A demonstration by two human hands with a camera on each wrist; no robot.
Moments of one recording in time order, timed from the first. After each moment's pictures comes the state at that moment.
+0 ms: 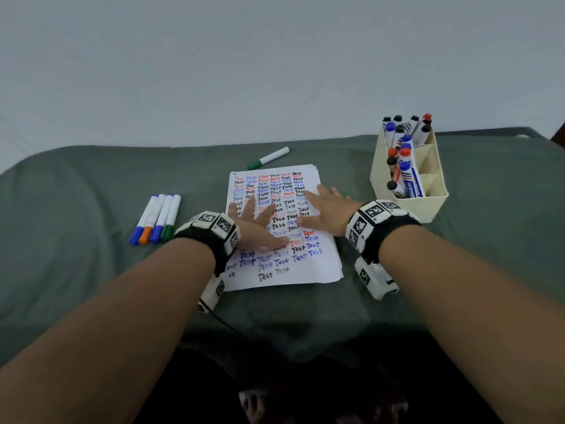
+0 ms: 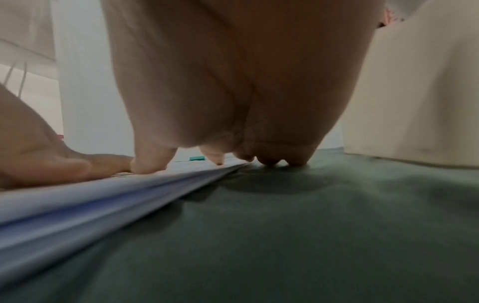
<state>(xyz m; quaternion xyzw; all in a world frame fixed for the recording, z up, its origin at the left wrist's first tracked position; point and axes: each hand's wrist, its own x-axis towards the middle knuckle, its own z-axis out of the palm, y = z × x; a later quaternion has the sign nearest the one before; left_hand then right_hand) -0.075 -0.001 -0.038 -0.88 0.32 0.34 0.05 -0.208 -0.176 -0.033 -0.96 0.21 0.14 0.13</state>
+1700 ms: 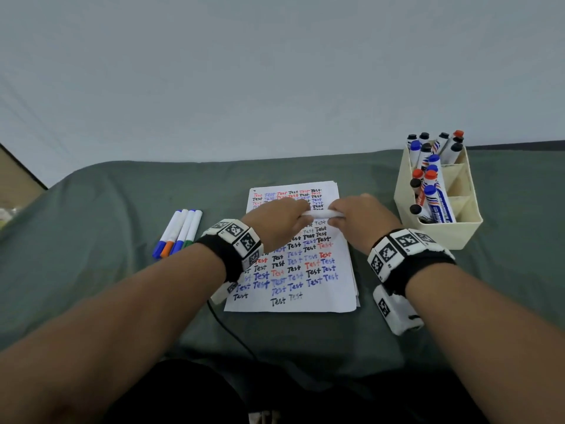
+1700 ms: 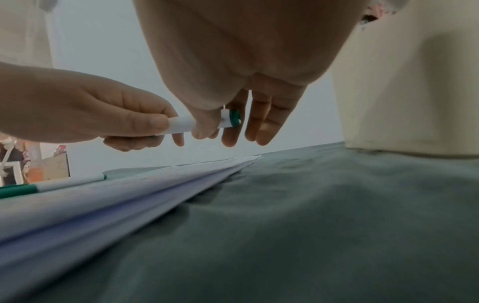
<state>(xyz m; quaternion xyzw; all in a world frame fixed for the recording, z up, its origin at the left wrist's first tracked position) -0.073 -0.035 -0.015 -0.81 0.58 0.03 -0.09 -0.212 -0.188 -0.020 -0.97 0.19 -0.05 0.15</state>
